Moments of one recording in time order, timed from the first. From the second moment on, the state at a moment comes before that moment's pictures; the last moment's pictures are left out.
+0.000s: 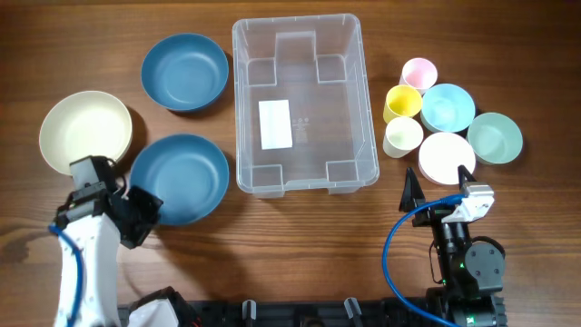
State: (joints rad) left arm 0.39 1.18 0.67 -0.86 0.16 -0.62; right arm 0.07 0.02 0.04 -0.07 0.01 0.14
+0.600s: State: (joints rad) left arm 0.02 0.92 1.07 -0.71 0.39 -0.58; right arm 0.07 0.02 0.04 -0.07 0.01 0.14
